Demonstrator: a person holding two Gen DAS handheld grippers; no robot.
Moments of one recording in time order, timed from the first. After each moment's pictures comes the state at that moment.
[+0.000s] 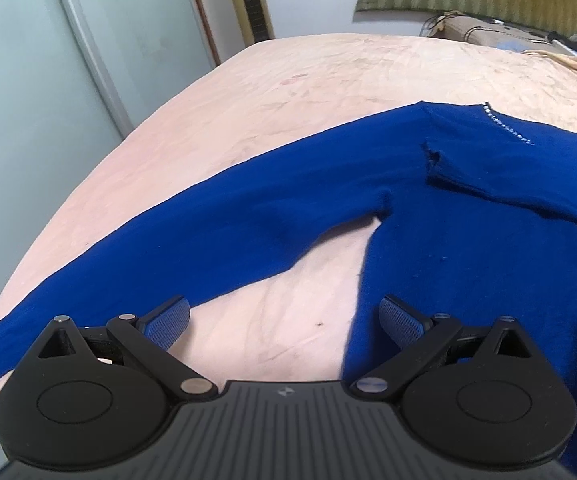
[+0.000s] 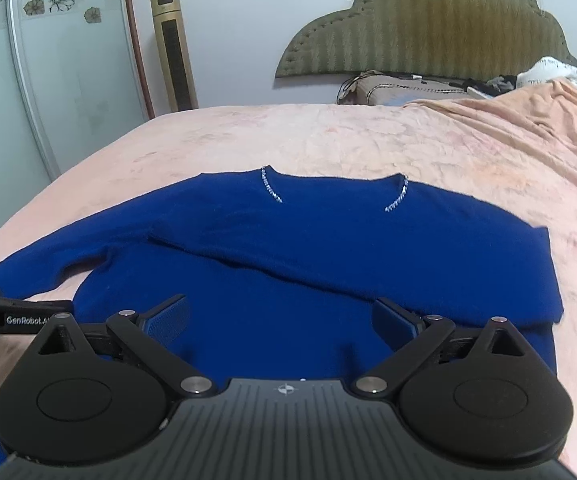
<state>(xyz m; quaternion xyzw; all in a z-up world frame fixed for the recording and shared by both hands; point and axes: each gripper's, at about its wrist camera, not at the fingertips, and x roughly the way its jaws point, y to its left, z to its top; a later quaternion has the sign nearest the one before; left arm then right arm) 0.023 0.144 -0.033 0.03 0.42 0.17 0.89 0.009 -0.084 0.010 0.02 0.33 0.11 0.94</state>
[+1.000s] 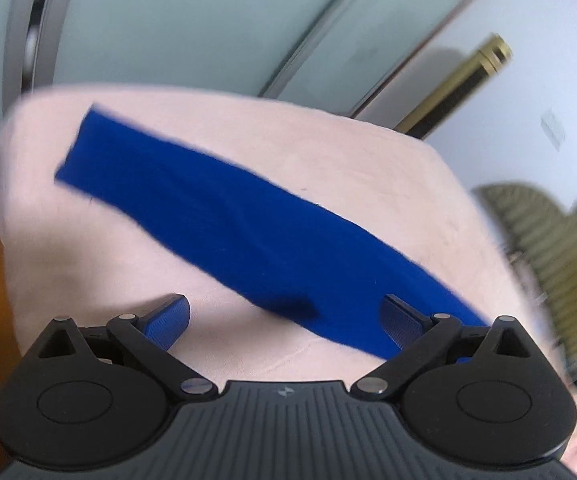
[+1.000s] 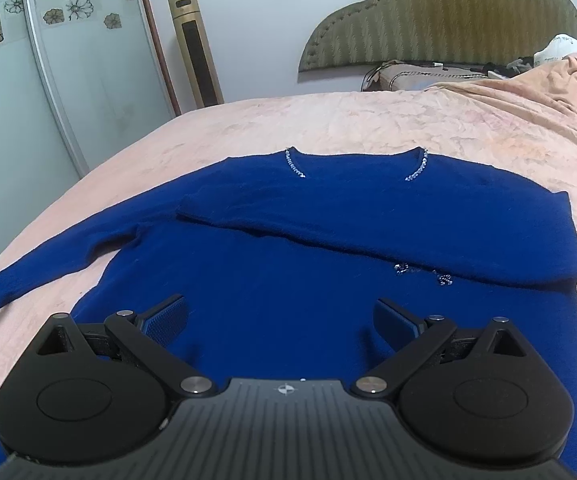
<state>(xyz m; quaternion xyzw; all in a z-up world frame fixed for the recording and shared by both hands) -0.098 0.358 -0.050 -0.44 0.26 0.25 0.82 -0.007 -0.090 -0.007 0.05 0.33 0.15 0.93</state>
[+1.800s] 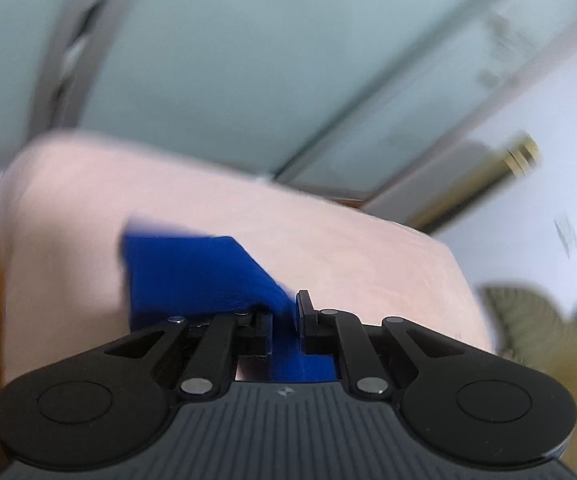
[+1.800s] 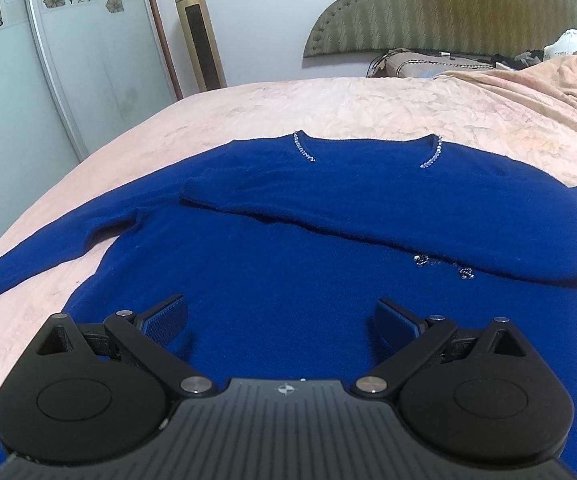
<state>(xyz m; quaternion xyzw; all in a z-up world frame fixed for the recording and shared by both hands) -0.078 0.388 -0.026 -0.43 0.16 0.31 0.83 0.001 -0.078 -0.013 0.04 0.35 0.15 0.92</state>
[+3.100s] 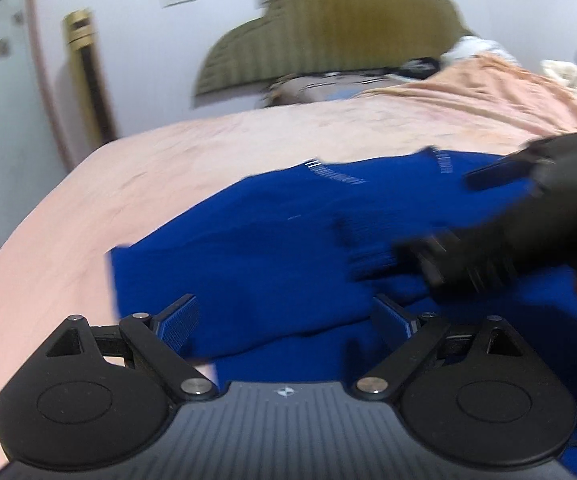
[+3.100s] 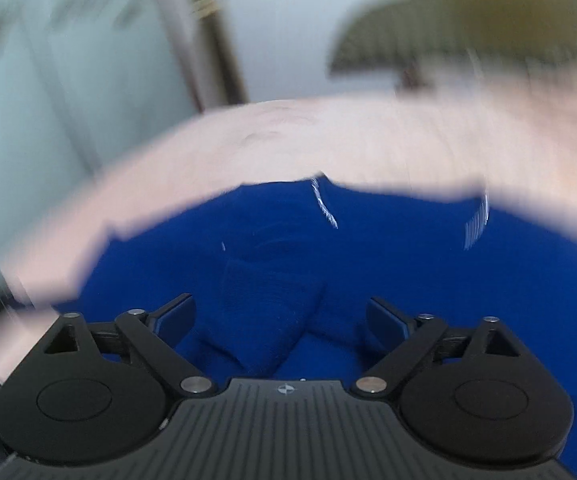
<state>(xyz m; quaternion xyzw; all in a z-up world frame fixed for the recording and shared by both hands) 0.029 0.122 -0.014 0.08 0.31 -0.07 0.95 0.084 -0.054 -0.010 -0.04 0.32 0.19 0.93</state>
